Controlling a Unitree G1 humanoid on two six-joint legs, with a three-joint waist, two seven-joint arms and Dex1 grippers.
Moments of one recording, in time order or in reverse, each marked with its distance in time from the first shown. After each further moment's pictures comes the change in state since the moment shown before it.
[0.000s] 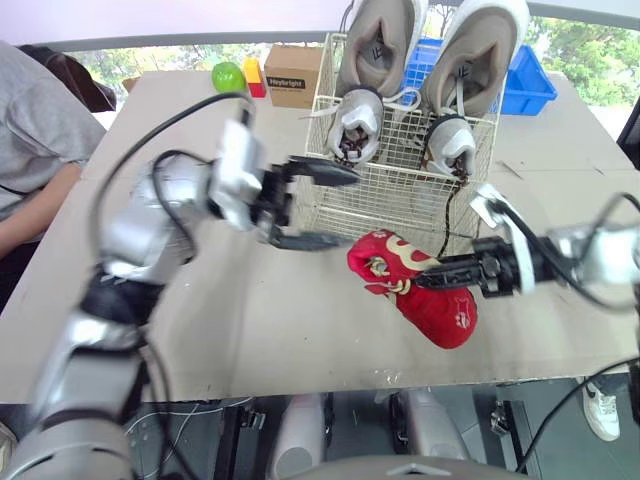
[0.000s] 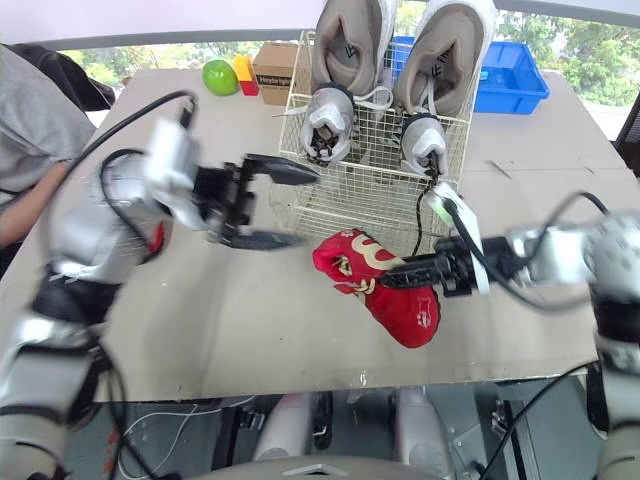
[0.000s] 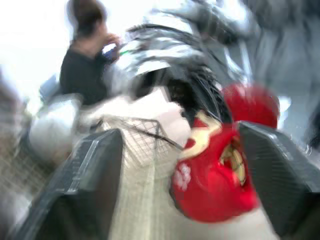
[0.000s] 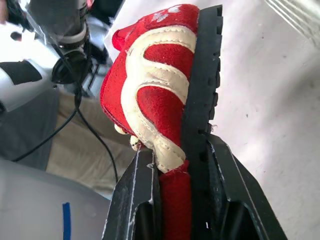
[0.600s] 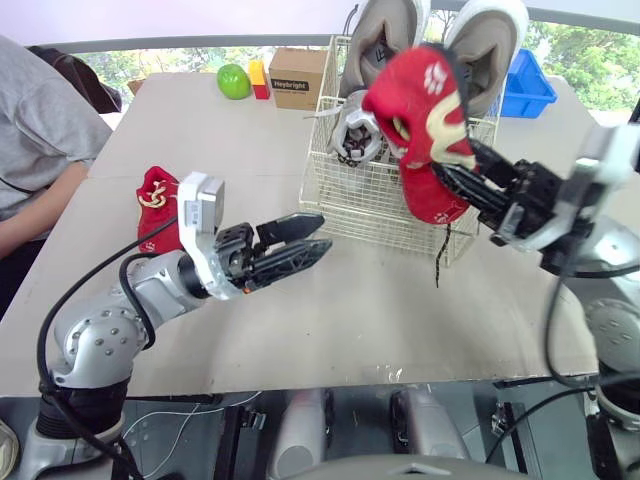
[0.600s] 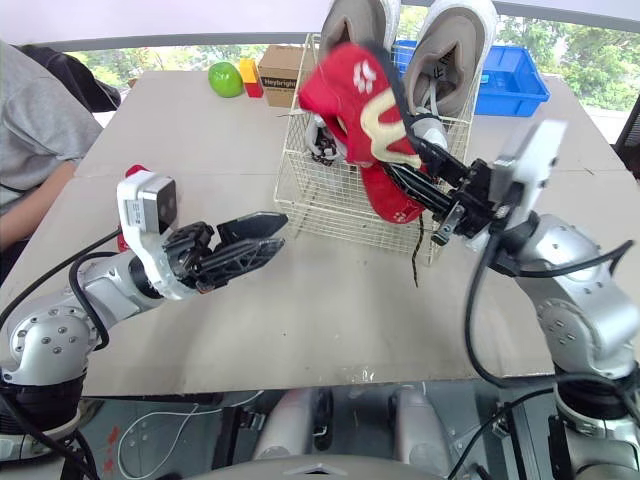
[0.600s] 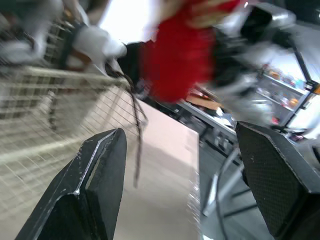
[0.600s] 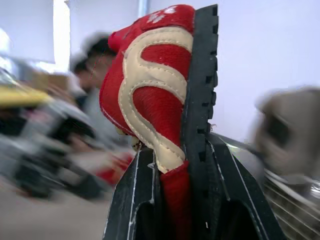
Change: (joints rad) left arm 0.438 -0.177 0.274 -0.354 -0.241 0.290 0.320; right arm 0.109 0.276 0.107 -0.111 -0.957 -1.166 0.289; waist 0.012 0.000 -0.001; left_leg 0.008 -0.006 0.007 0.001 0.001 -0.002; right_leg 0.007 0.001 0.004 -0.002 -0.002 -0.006
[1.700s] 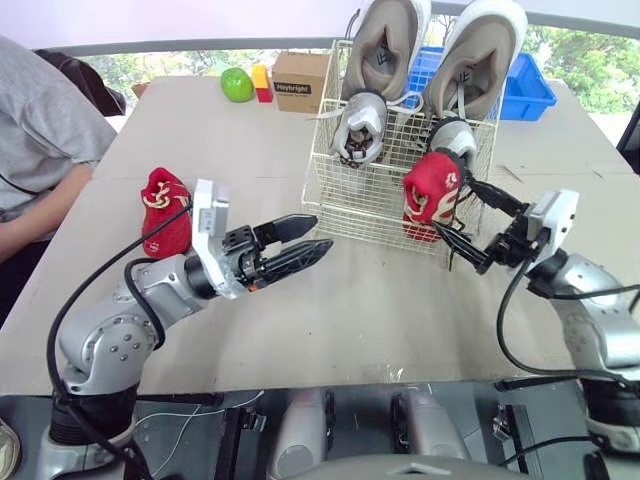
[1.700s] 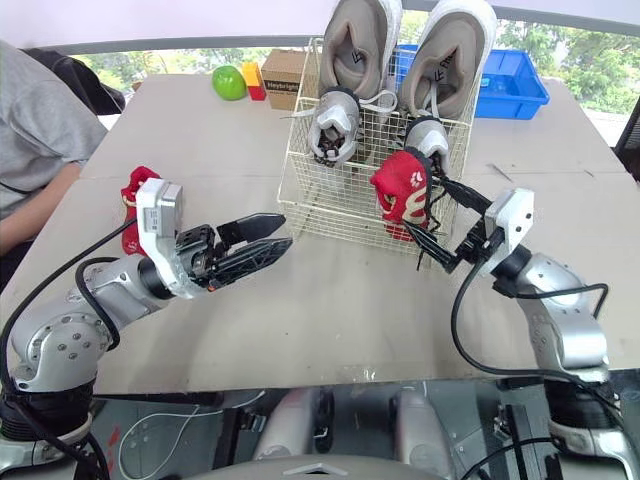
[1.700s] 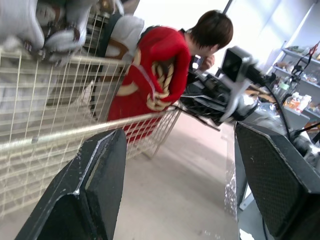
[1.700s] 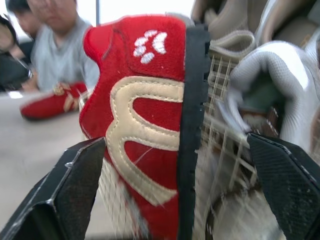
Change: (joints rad) left arm 0.014 -0.067 0.022 -0.015 0.197 -0.007 0.043; right arm 0.205 0.004 -0.052 0.179 -0.170 -0.092 0.074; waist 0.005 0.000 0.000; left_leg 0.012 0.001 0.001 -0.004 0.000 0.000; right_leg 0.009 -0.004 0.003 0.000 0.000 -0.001
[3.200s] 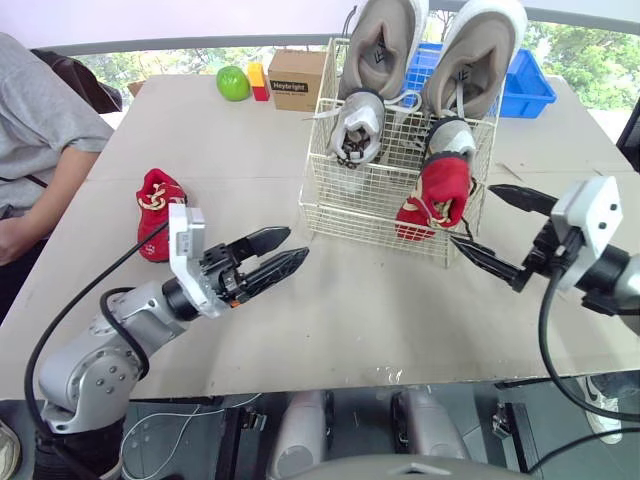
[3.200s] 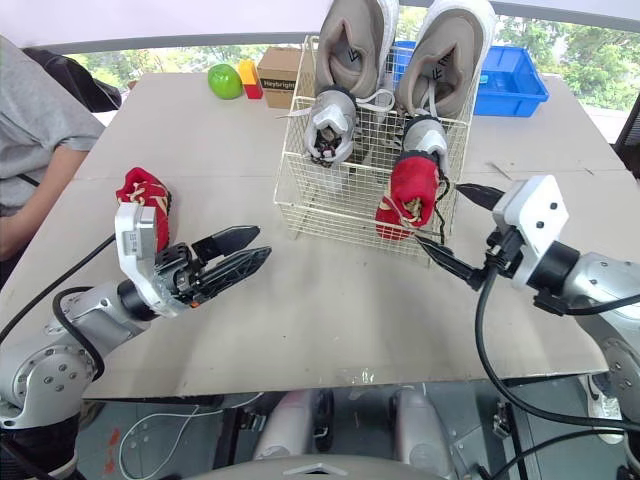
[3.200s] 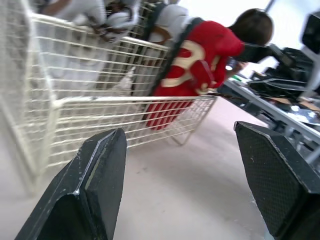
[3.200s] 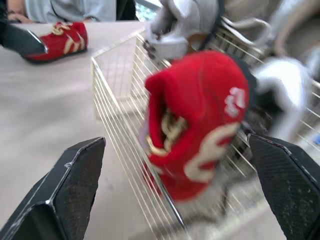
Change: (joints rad) left arm 0.194 -0.044 0.126 -0.050 0.054 -0.060 0.047; right arm 0.076 -0.257 -0.216 -0.415 0.153 0.474 -0.070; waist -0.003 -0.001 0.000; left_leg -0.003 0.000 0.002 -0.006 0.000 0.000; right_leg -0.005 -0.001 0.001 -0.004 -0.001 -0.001
